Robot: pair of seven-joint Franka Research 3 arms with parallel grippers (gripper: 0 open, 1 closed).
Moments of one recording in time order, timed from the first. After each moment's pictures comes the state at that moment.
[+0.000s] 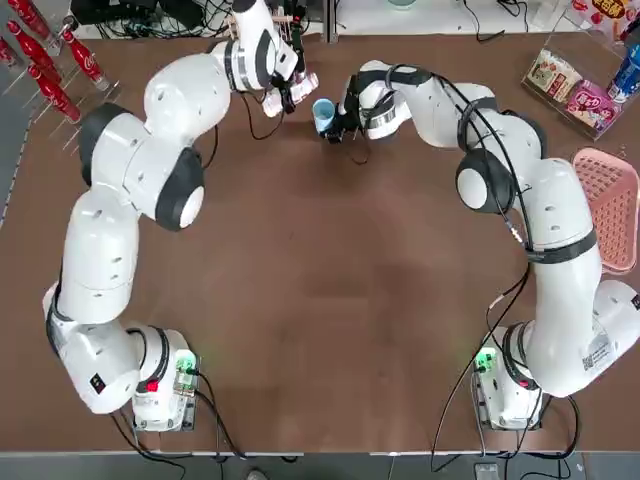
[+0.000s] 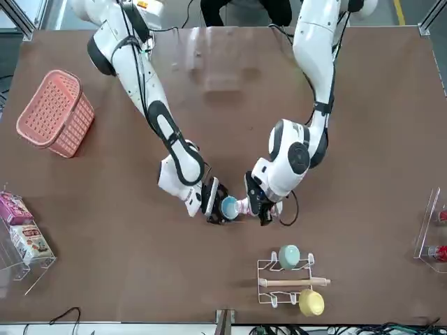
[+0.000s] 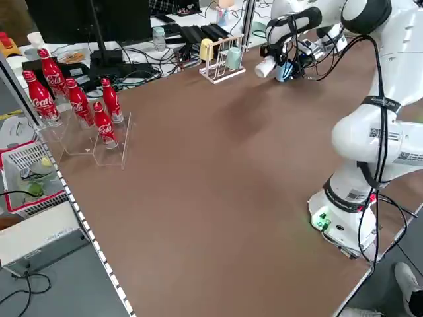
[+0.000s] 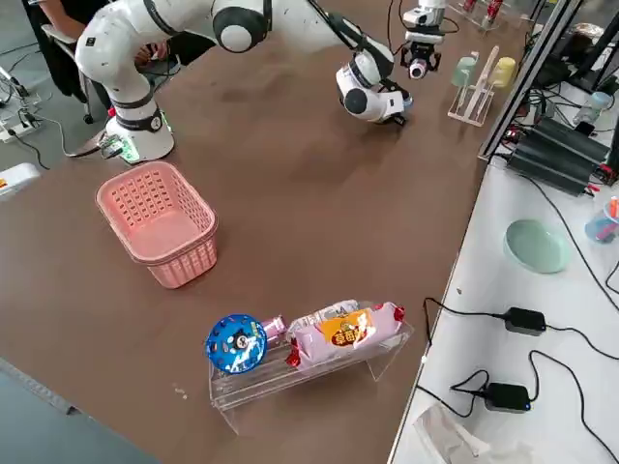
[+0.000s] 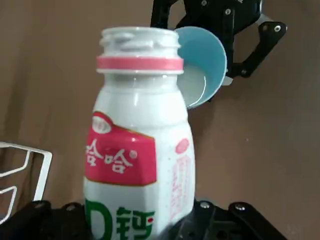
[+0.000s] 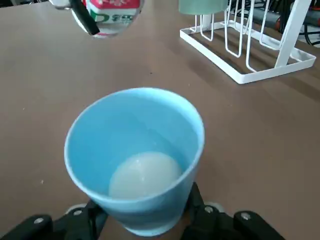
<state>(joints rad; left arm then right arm) -0.85 0.75 0.43 -1.51 -0.61 2.35 1.24 0.48 1.05 0.20 -1.32 1.52 2.69 -2.05</state>
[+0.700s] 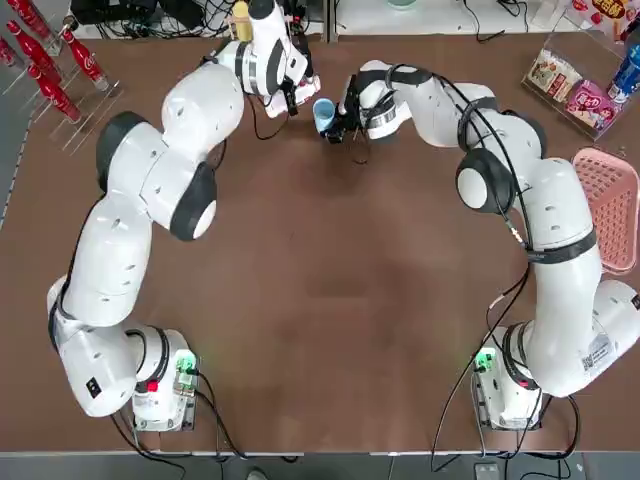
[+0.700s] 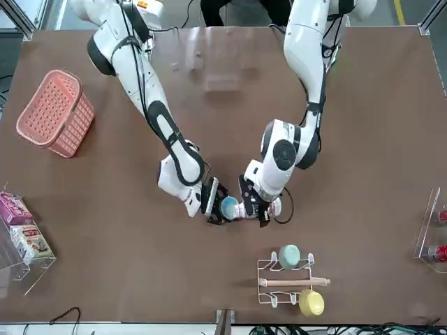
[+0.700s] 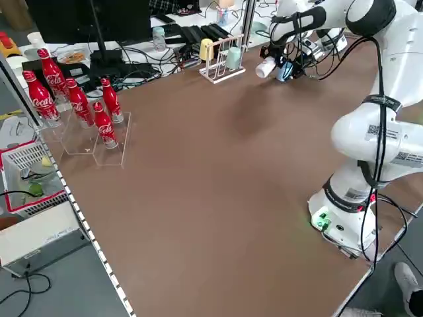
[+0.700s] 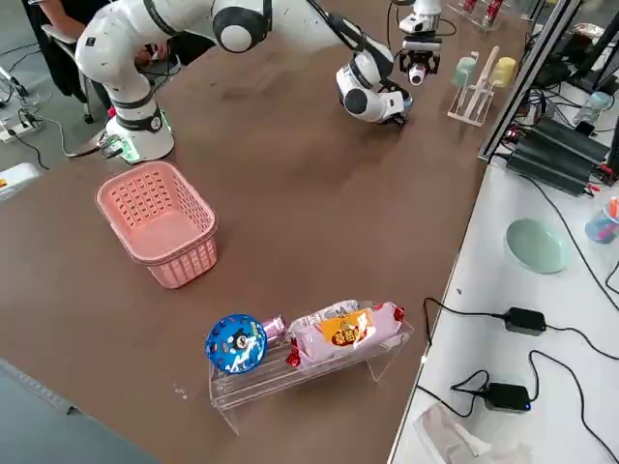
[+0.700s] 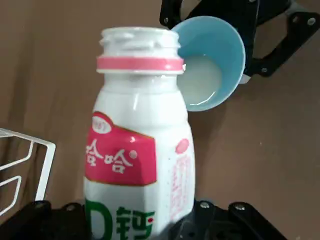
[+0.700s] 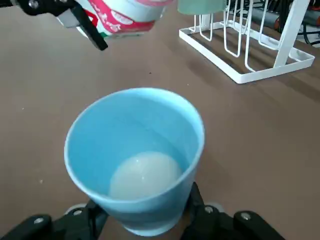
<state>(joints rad) -0.93 0.80 0.49 -1.47 -0.53 2.35 1.10 0.48 1.05 0.20 -1.32 1.52 2.69 -2.05</state>
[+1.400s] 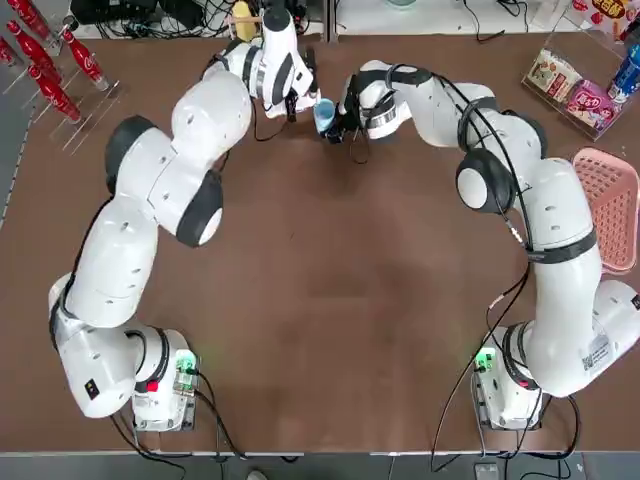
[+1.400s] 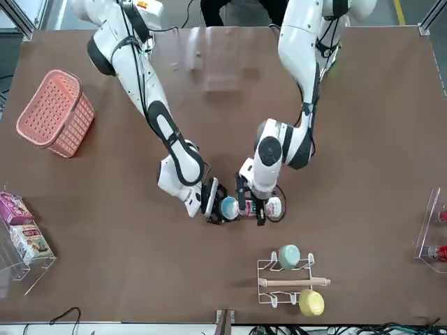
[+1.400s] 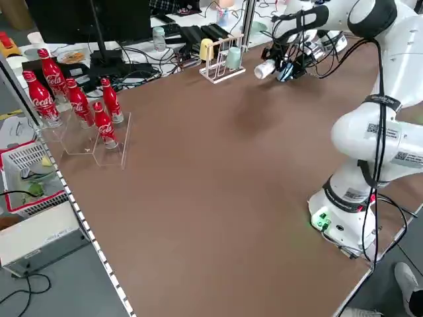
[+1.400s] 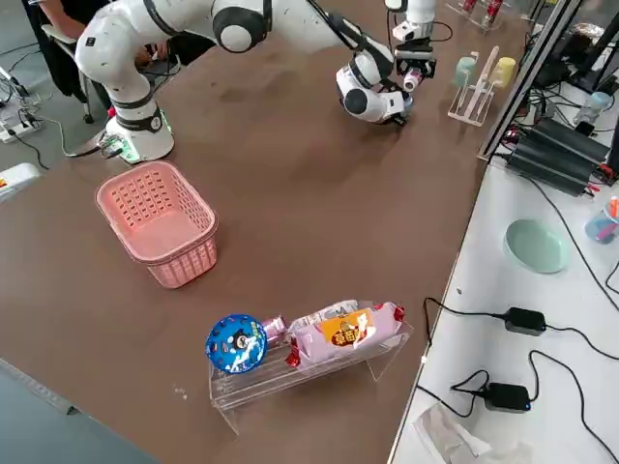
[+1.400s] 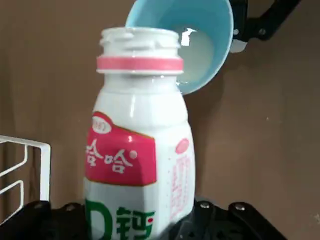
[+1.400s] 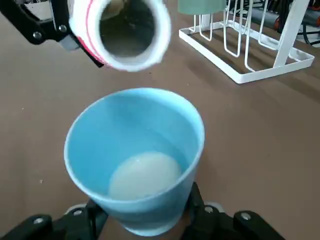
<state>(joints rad) -0.96 0.84 0.50 -1.46 -0.38 2.35 1.09 0.48 1.05 0.20 -1.32 1.52 2.69 -2.05</state>
